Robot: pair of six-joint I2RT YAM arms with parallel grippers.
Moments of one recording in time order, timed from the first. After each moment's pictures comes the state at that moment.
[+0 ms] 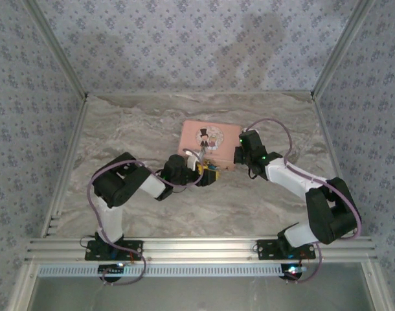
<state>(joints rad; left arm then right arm) -0.76 1.95 0.65 0.98 0.44 -0.60 0.46 1.44 0.81 -0.19 0.21 0.39</state>
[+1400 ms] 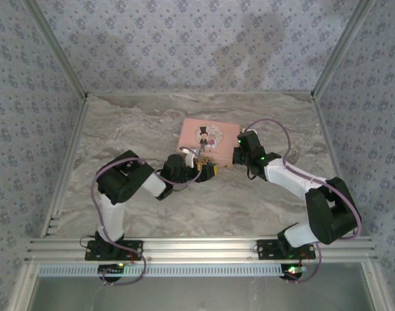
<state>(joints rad) -0.74 2.01 0.66 1.09 0.40 -0.73 0.48 1.44 0.81 -0.18 0.22 0.39</state>
